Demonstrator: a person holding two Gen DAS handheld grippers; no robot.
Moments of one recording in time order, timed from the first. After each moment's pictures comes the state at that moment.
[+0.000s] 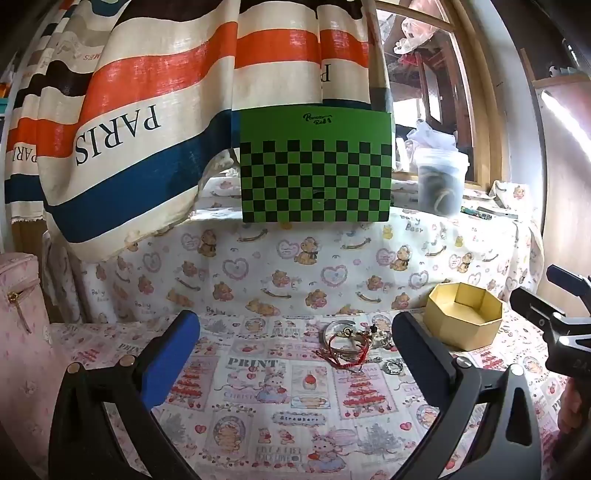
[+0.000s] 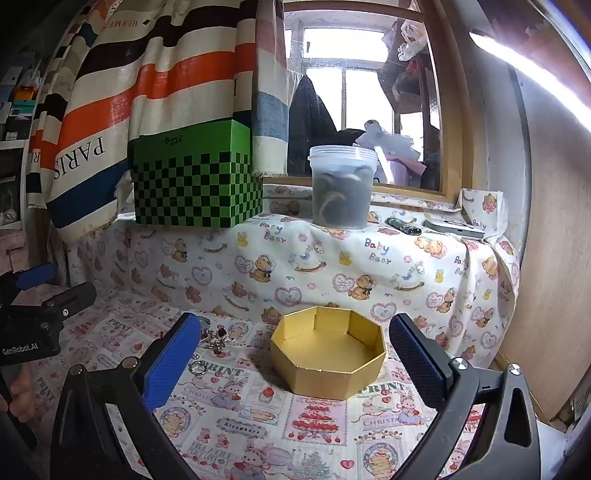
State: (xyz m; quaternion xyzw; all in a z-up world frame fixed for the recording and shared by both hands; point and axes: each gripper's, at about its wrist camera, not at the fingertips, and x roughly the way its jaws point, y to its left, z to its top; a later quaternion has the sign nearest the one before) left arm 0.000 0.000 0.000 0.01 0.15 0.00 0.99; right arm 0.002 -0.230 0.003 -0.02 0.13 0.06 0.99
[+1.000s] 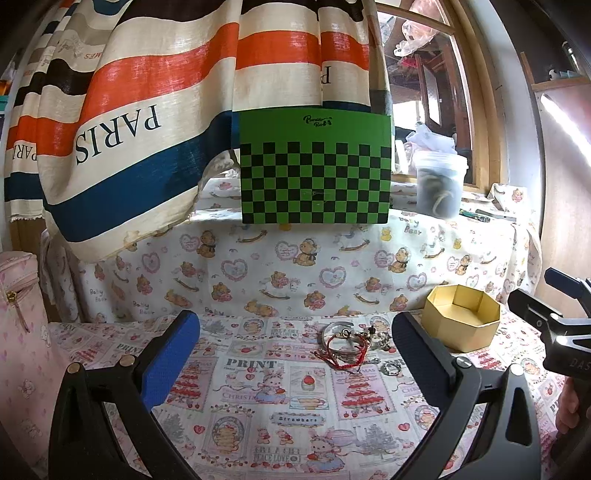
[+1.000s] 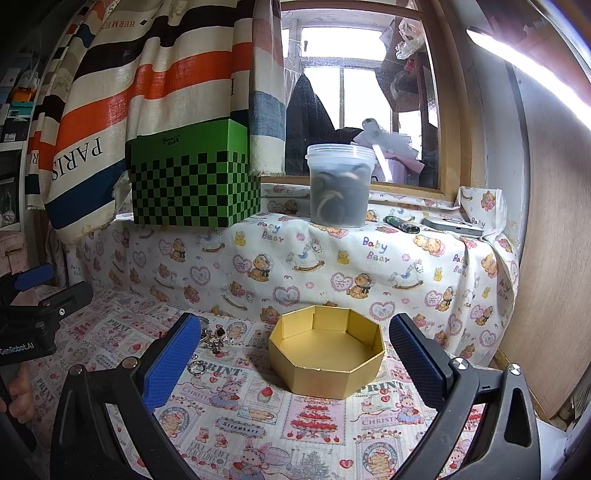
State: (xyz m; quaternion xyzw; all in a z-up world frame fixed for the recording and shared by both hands) left arm 0.000 0.001 0.001 0.00 0.14 -0.01 0.99; right arm 0.003 -0.232 0.001 -0.01 0.13 0.06 0.99
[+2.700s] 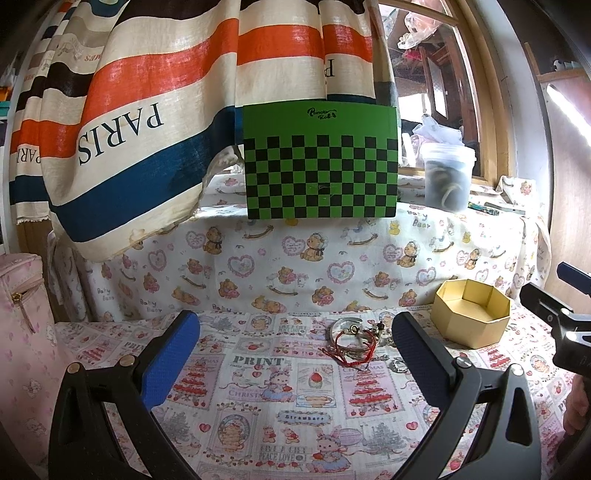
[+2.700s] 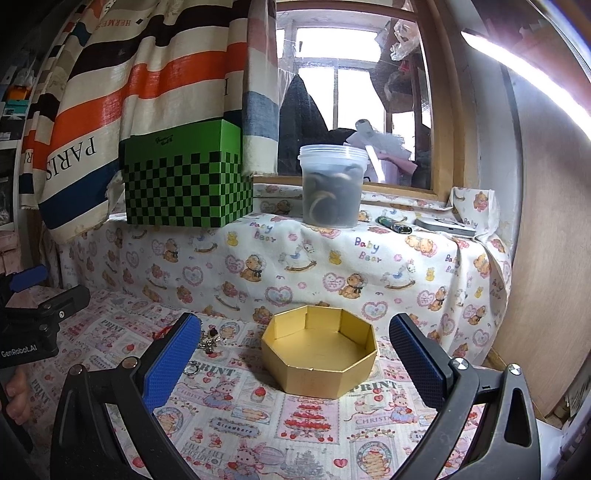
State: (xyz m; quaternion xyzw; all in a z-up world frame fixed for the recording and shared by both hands) left arm 0.005 0.002 -0.002 0.01 0.15 0.01 0.99; right arm 0.004 -0.233 0.000 -0.01 0.14 0.05 0.99
